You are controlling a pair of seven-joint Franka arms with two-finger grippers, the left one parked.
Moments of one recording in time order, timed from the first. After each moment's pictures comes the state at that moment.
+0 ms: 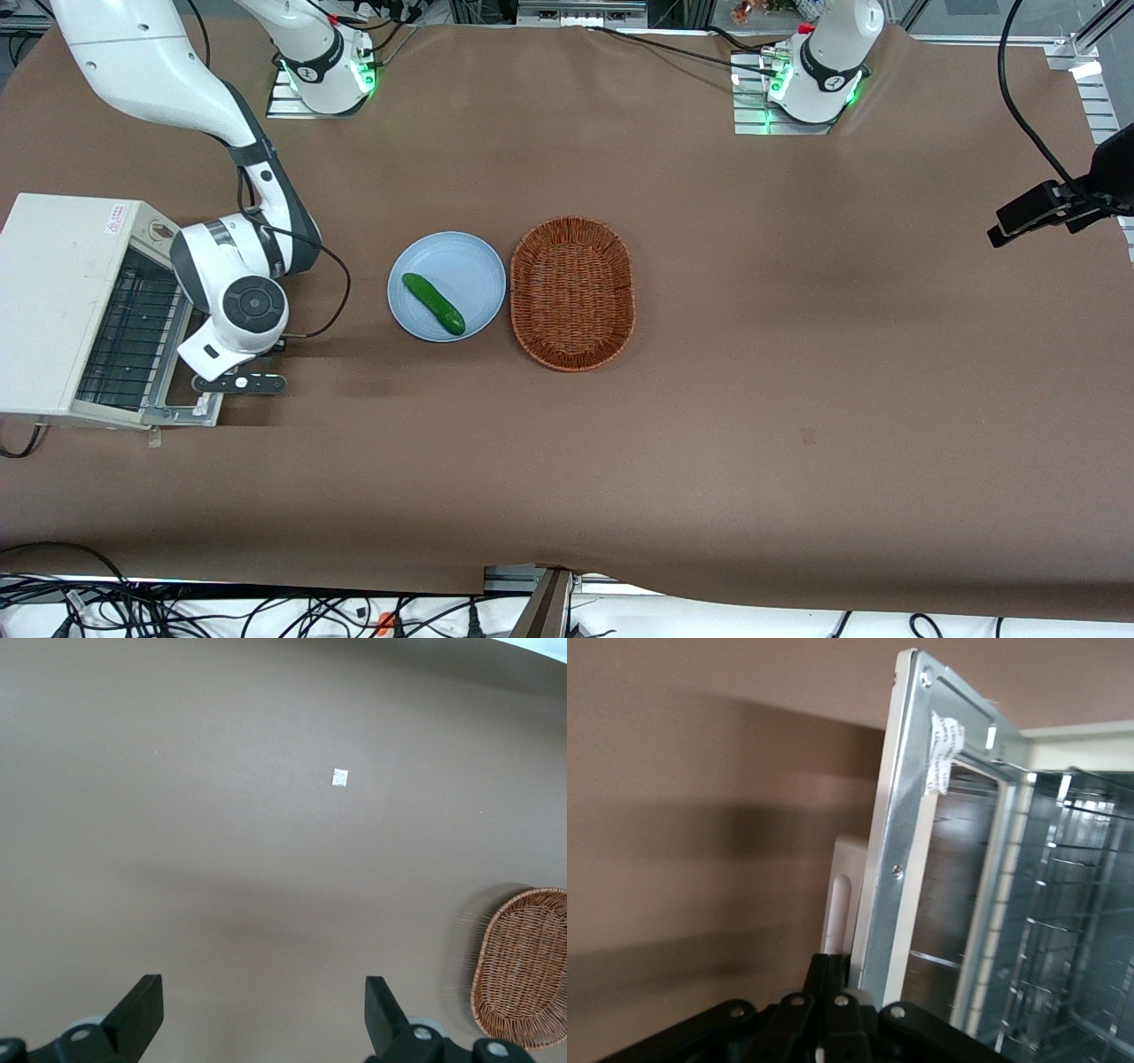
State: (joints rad) arm 0.09 0.58 0.03 -1.81 -0.70 2.14 0.50
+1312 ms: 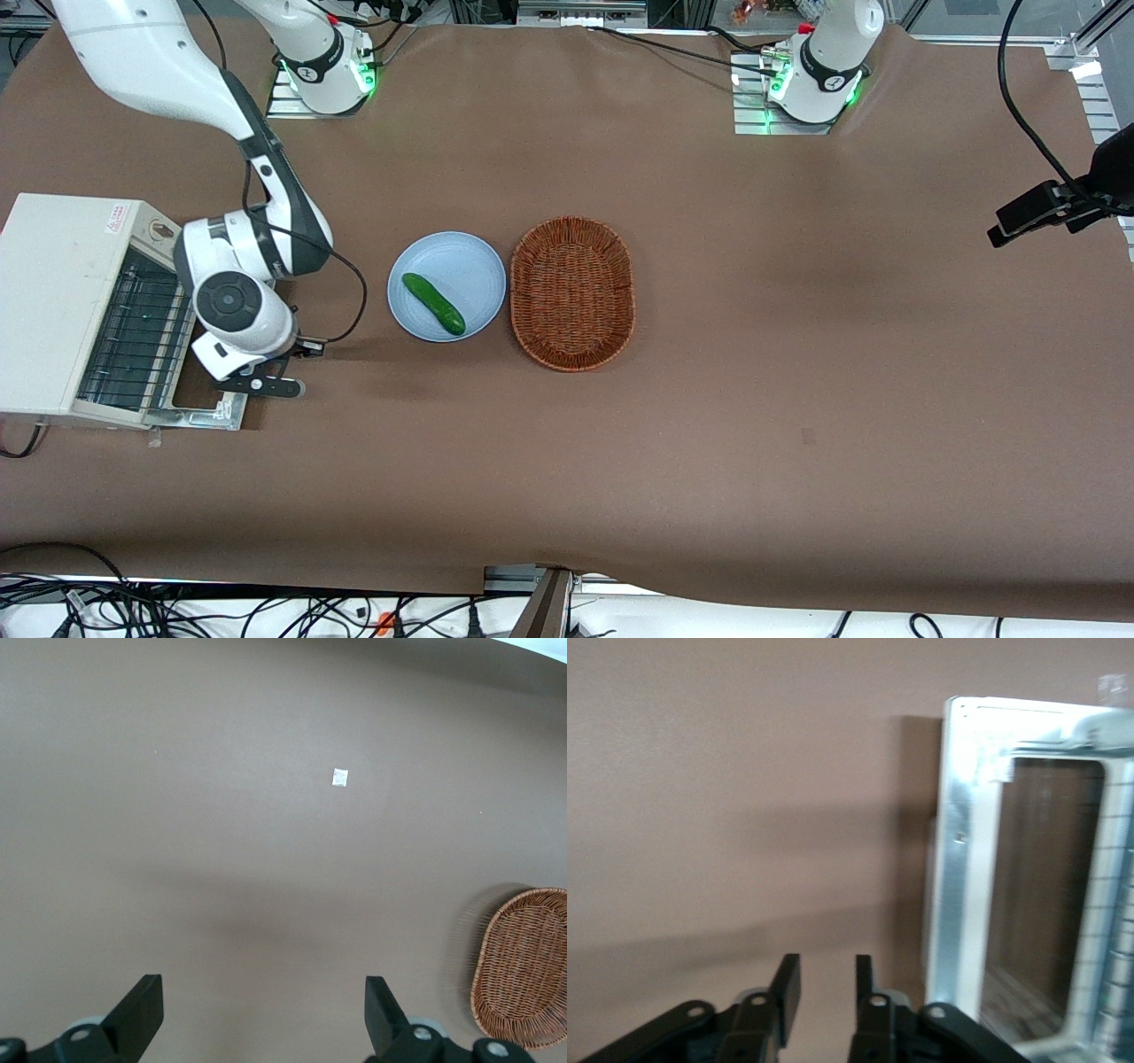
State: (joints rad) arm 0.07 0.49 0.10 -1.77 -0.36 2.10 0.42
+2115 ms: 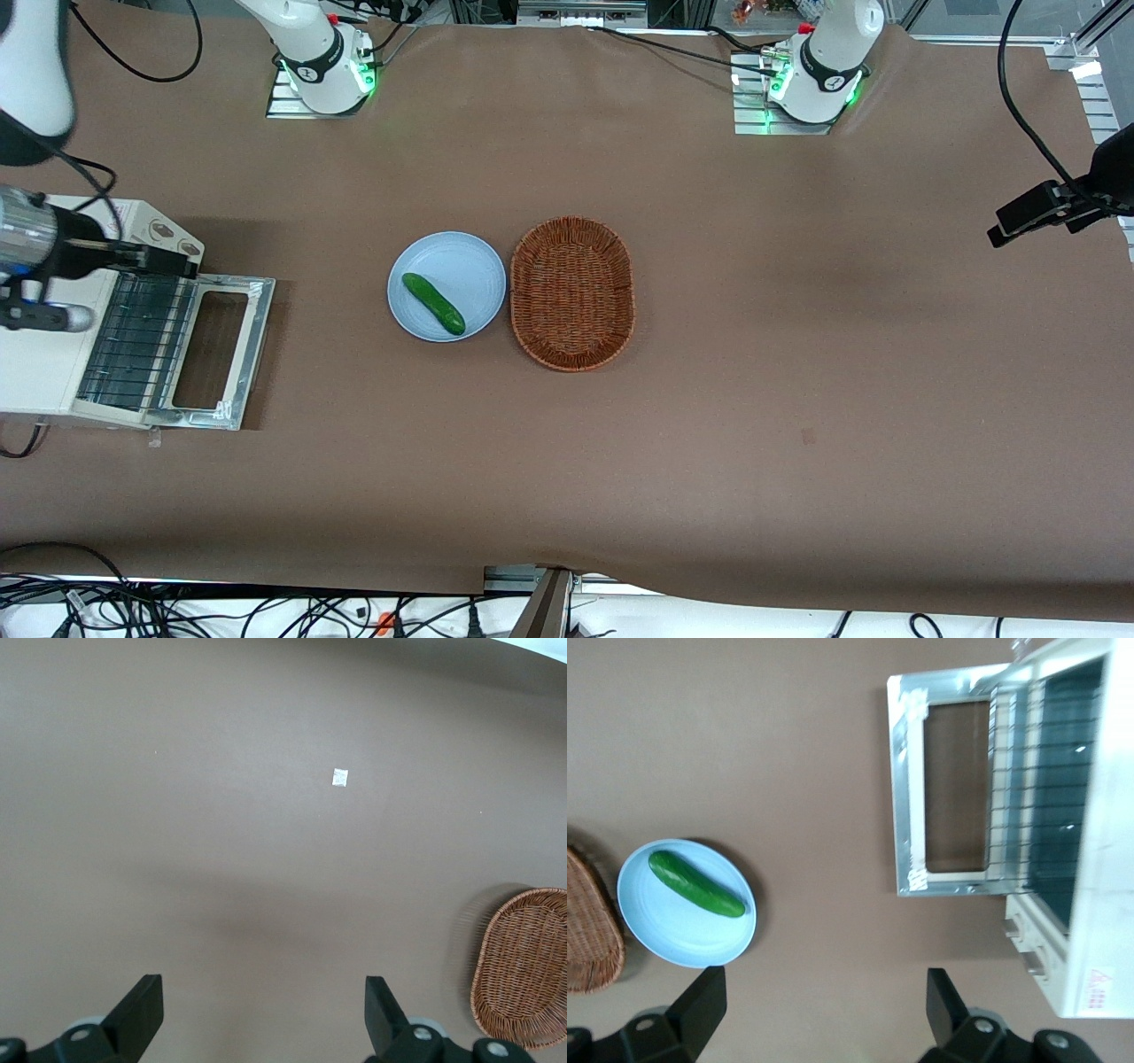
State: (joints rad) arm 0.04 0.25 -0.11 -1.42 0.11 1.52 0.07
